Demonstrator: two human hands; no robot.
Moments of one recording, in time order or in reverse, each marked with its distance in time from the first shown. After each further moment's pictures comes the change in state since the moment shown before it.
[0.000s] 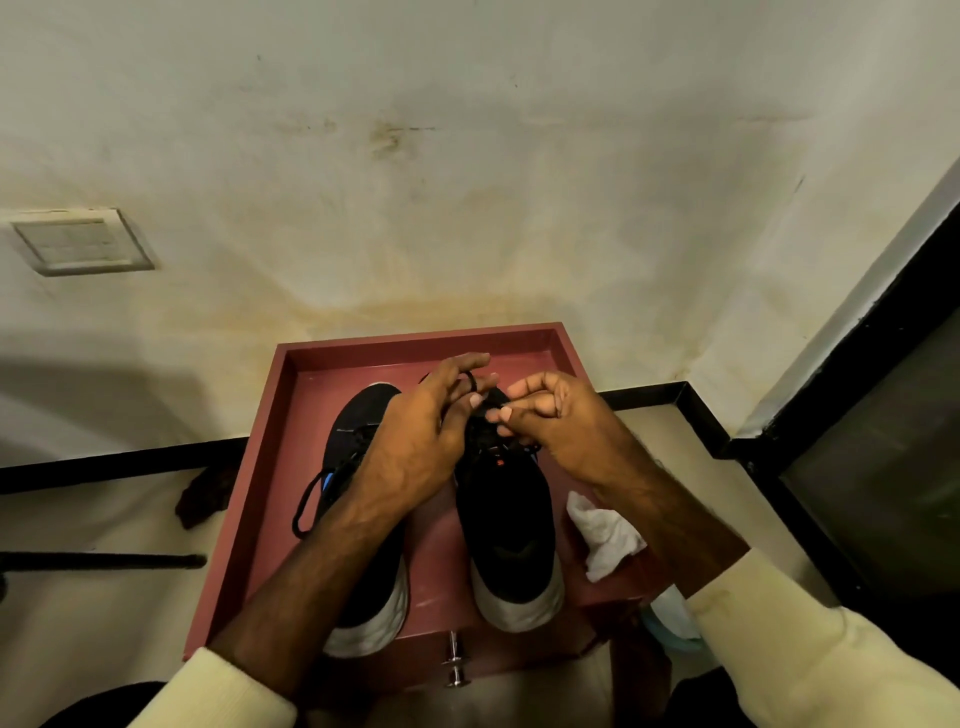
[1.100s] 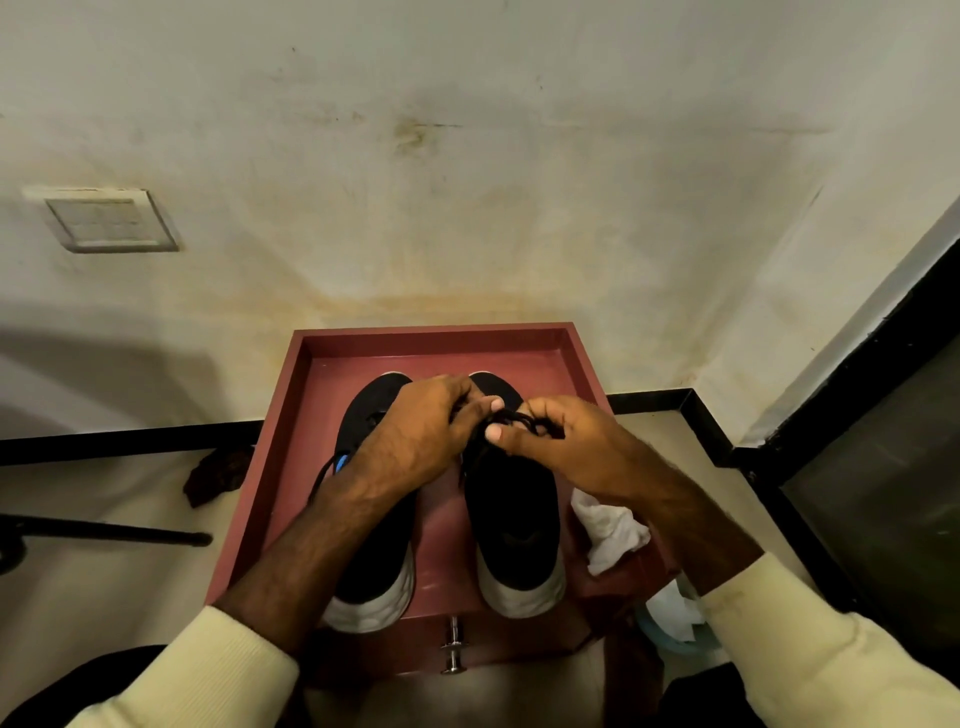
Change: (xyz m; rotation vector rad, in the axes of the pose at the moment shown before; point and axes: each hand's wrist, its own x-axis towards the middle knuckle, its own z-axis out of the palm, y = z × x) left_hand 0.007 -0.012 -0.009 0.297 -0.074 -0.004; right_hand -0.018 -0.009 -0.005 -0.411 -0.212 -0.105
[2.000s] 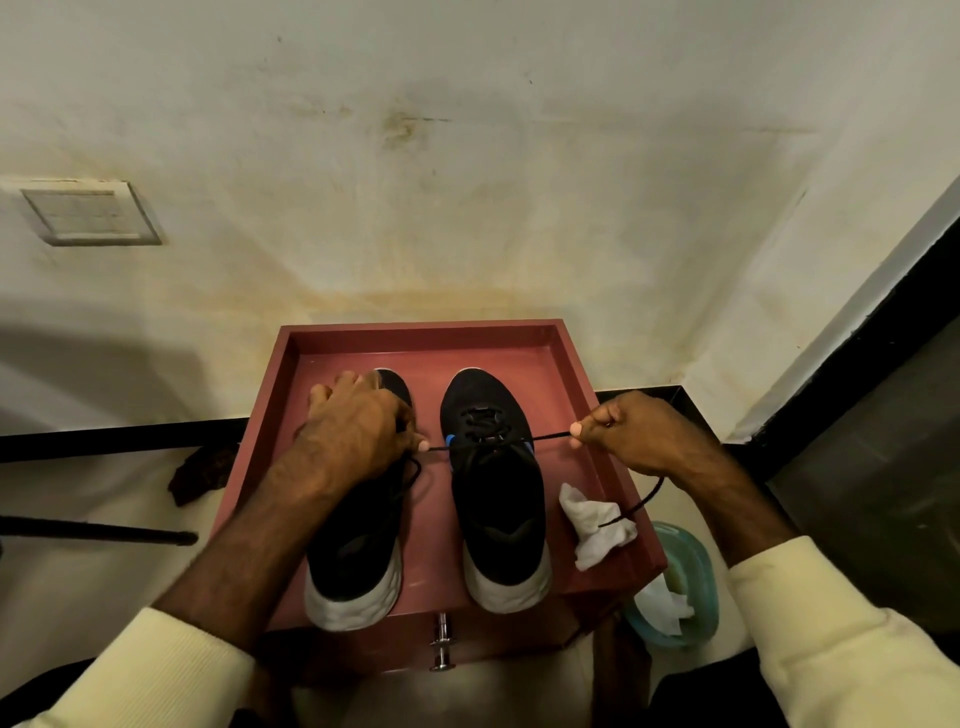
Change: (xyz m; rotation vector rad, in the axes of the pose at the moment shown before) left_hand -0.007 -0.014 -0.029 0.722 -0.326 -0.276; right_hand -0.009 0.039 -0.056 -0.323 0.092 0.378
